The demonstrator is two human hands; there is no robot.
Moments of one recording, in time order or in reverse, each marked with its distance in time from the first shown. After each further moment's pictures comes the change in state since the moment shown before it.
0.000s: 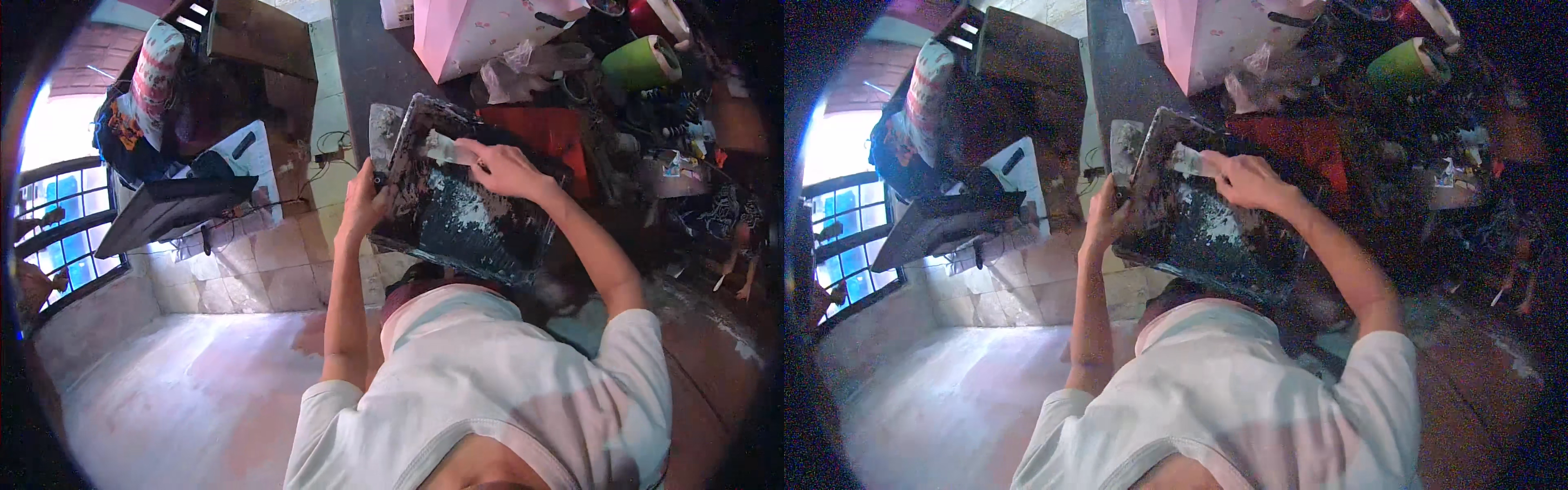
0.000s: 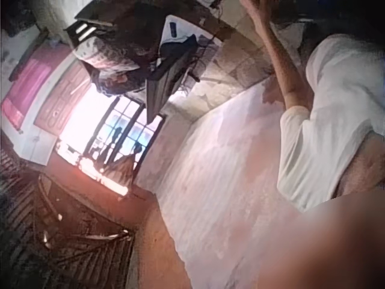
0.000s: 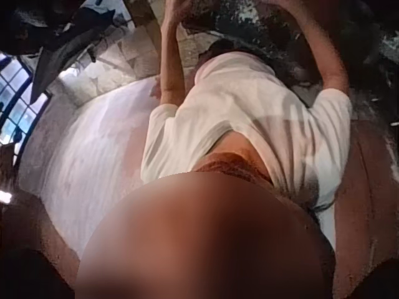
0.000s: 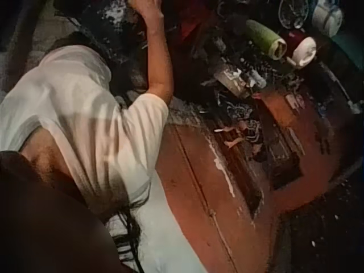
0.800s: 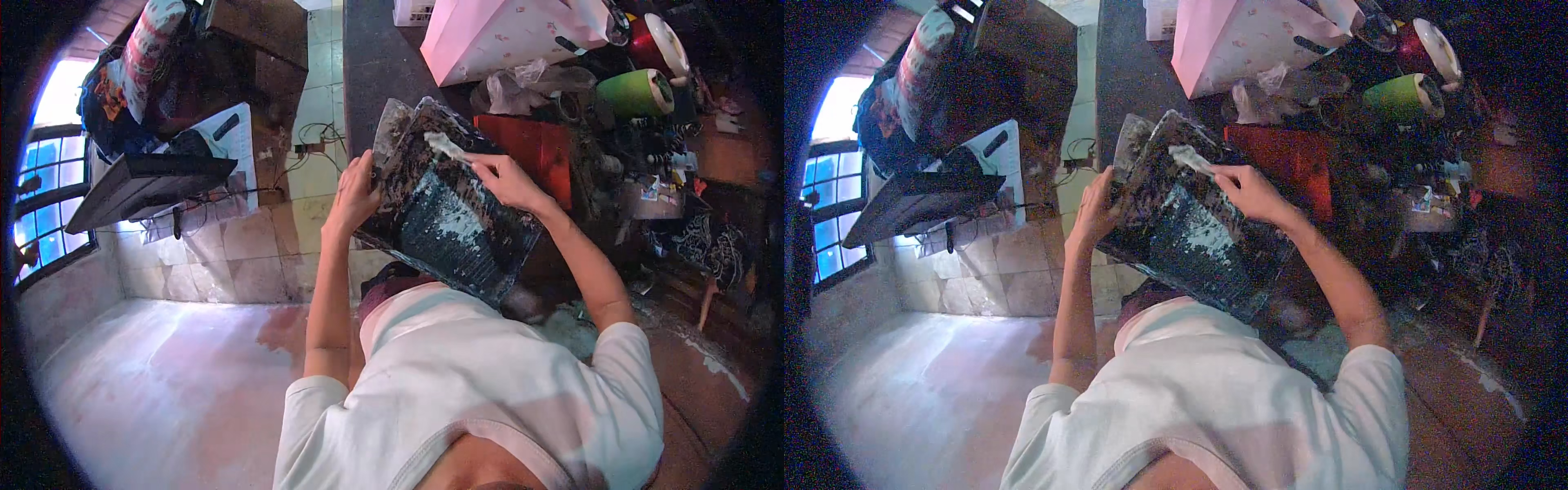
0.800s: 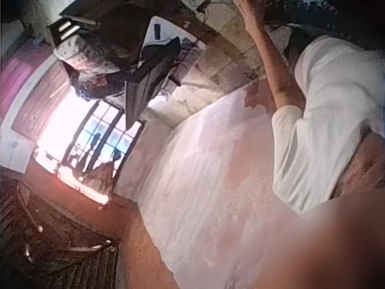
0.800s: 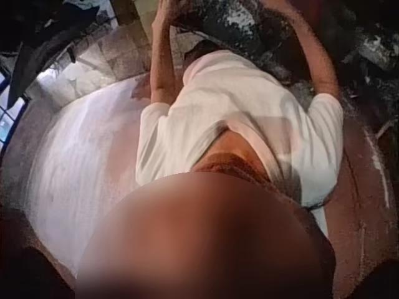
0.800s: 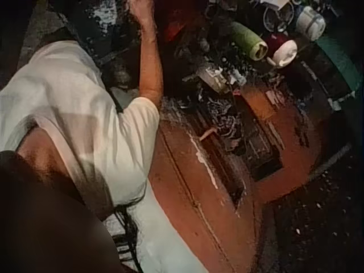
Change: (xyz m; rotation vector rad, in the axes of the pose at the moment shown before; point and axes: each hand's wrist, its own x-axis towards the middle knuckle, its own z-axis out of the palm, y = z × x) left_hand 0.006 -0.006 0.001 0.227 -0.143 -0.020; right_hand -0.008 0.011 -0.008 0.334 -0.077 0.147
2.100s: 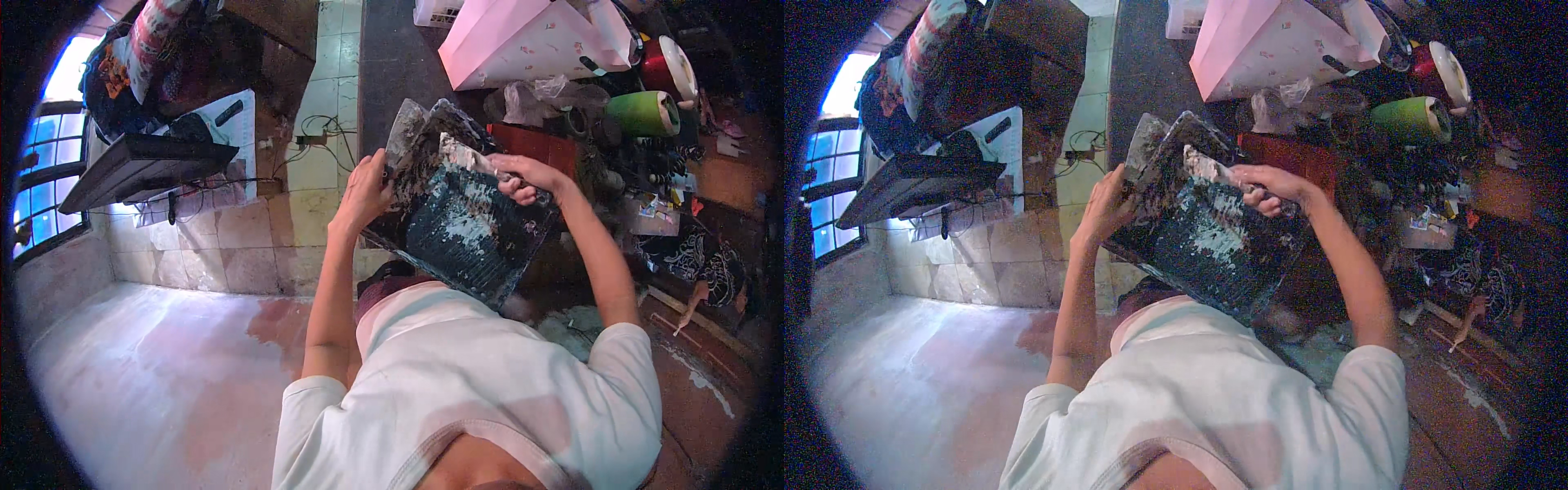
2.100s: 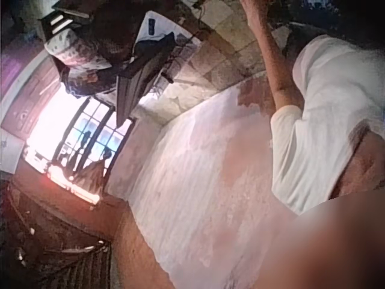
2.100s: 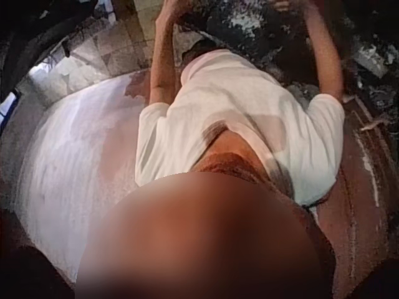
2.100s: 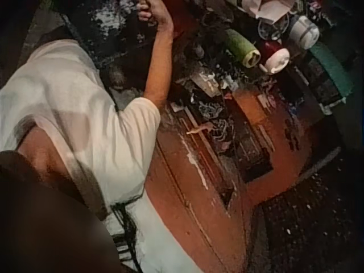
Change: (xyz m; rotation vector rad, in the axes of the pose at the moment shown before) left_hand 0.002 0.007 -0.009 -0.080 0.063 0.044; right_hand 0.024 0.005 -0.044 0.711 -0.620 0.517
